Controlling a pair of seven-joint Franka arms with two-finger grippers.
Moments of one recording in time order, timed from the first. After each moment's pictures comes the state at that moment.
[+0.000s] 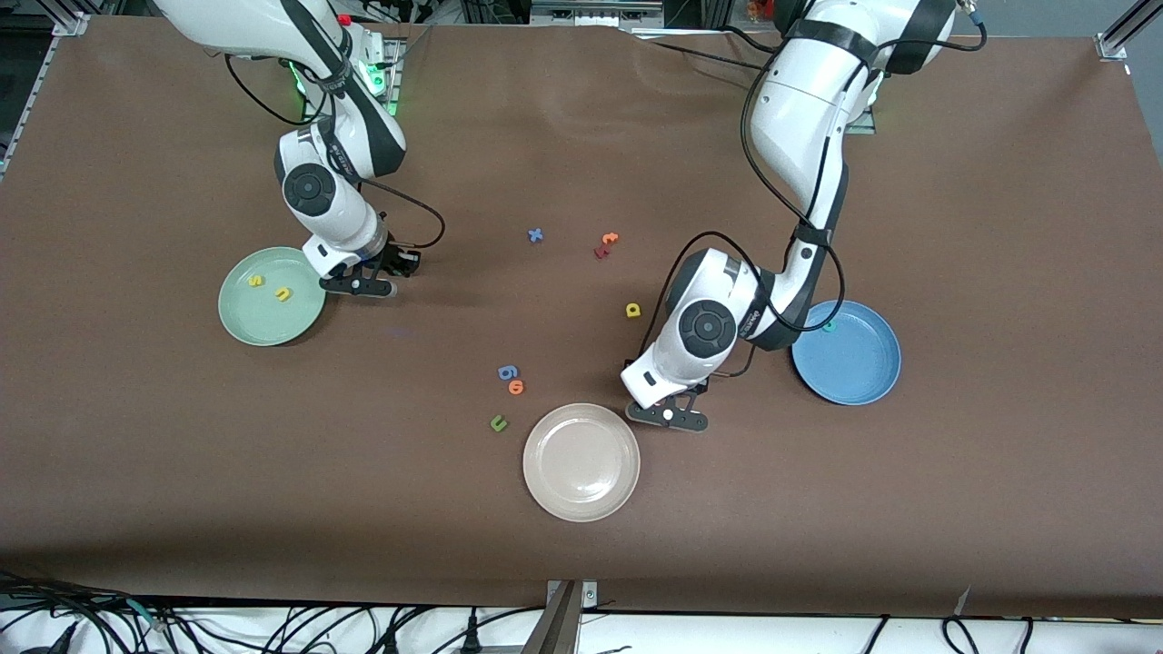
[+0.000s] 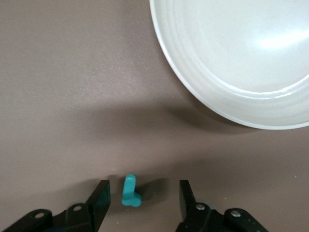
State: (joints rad) left arm -0.62 0.93 0.14 -1.30 -0.25 2.24 -0.23; right arm 0.14 0.30 0.20 -2.45 -0.05 2.67 0.49
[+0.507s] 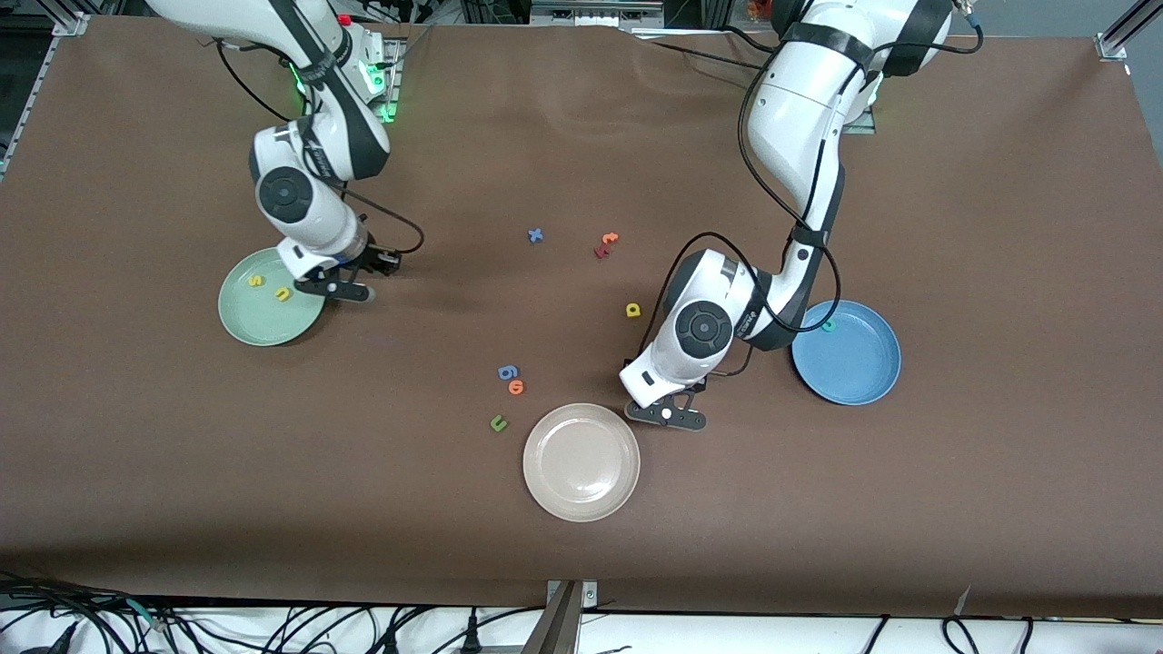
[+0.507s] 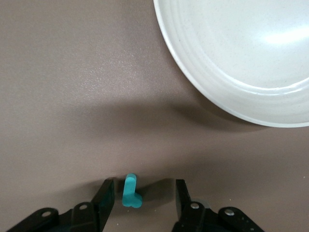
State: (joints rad) left arm -0.62 0.94 0.14 -1.30 -0.25 2.24 -0.23; right arm 0.14 0.20 0.13 -2.37 -0.05 2.42 0.49
